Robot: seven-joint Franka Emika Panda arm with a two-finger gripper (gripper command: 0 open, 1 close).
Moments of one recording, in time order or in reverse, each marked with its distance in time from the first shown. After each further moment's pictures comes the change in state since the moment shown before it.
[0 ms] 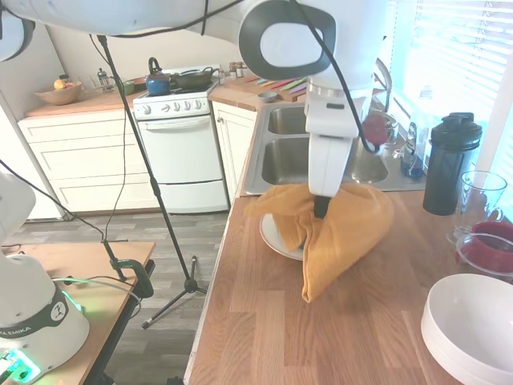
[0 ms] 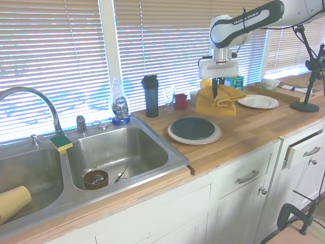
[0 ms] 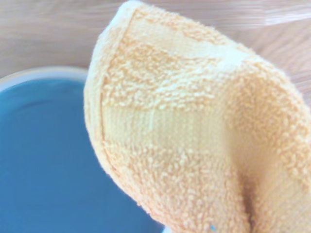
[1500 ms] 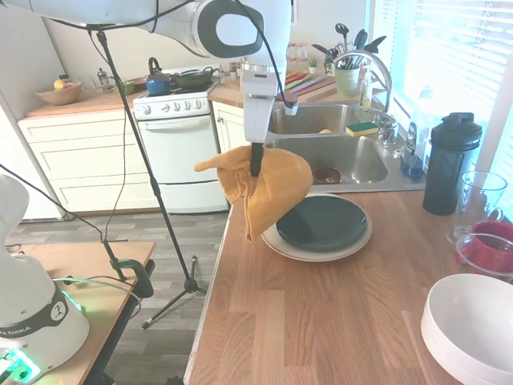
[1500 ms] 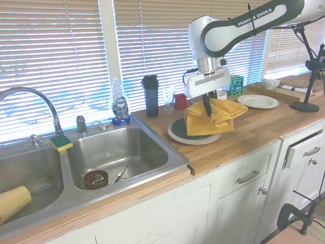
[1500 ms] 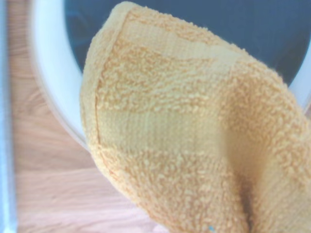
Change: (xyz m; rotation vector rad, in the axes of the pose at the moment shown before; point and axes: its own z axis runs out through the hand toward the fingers) arm -0.179 -0.004 0.049 -0.154 0.048 -0.137
